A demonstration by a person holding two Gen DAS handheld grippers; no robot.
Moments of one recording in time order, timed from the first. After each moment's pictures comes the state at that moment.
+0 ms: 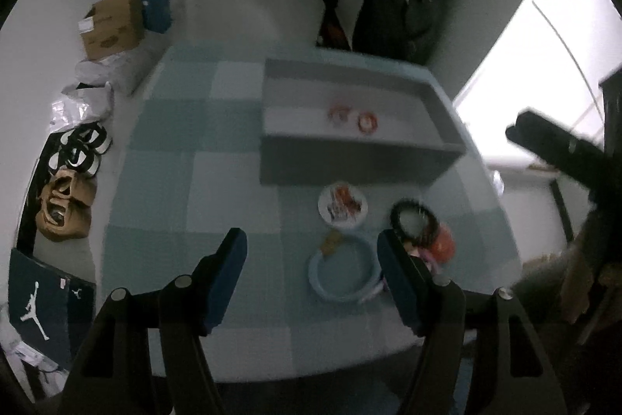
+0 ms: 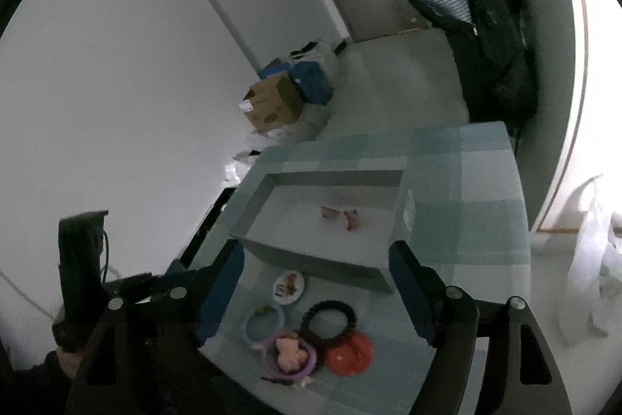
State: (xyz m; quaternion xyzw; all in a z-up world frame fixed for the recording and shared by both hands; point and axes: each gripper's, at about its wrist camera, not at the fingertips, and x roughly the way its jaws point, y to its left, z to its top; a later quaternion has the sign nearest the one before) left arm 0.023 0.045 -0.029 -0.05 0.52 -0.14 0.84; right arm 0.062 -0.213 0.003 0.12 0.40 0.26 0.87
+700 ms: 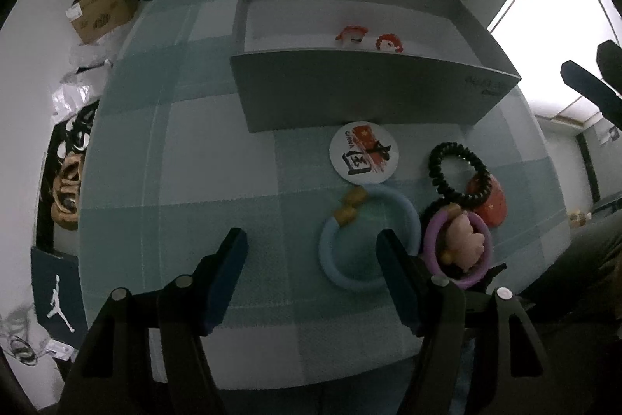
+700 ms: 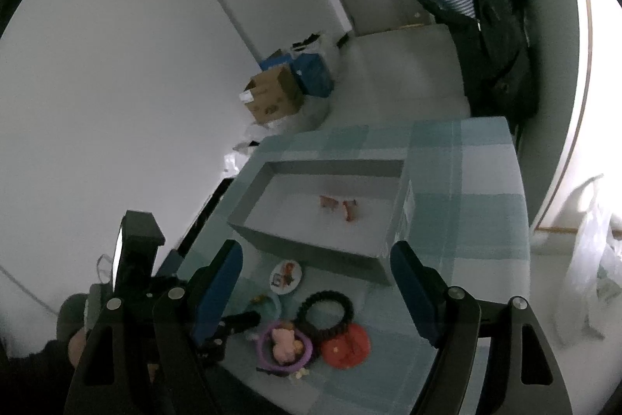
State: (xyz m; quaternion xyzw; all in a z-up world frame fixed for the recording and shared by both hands) left arm 0.035 0.028 -0.067 0.02 0.59 -0.11 0.80; right arm 0.062 -0.211 -0.003 0.10 0.41 0.26 0.87
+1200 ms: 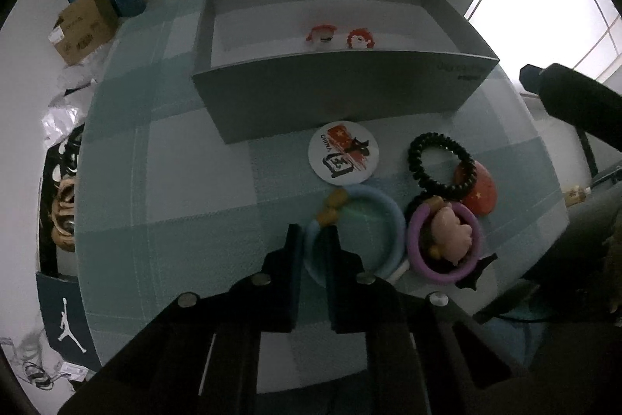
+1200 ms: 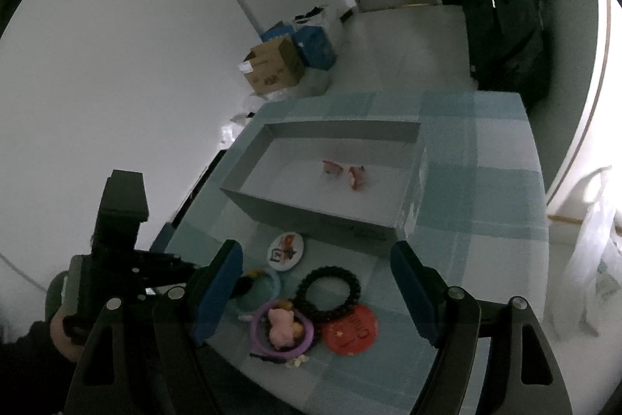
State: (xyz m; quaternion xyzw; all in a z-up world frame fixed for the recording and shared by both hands) left arm 0.029 0.015 -0.061 0.04 0.59 -0.15 0.79; right arm 0.062 -0.194 -0.024 0.07 0.45 0.27 0.85
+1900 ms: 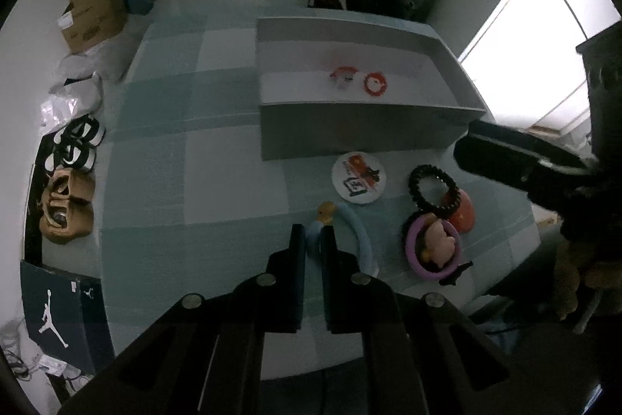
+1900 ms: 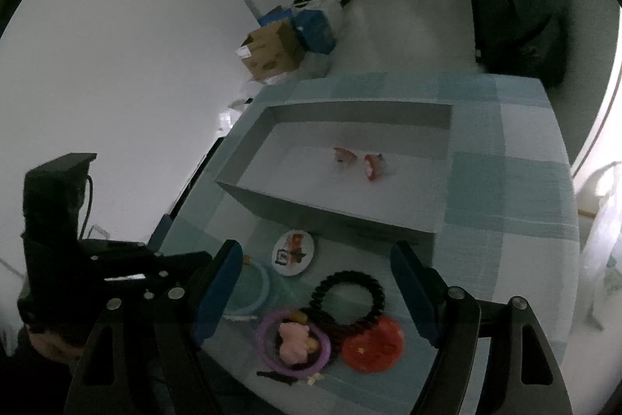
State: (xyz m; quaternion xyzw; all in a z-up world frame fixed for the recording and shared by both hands) left arm 0.034 0.049 -0.041 -0.01 0.57 -0.16 0.81; right arm 0.078 -0.169 -0.042 0.07 0.47 0.27 0.84
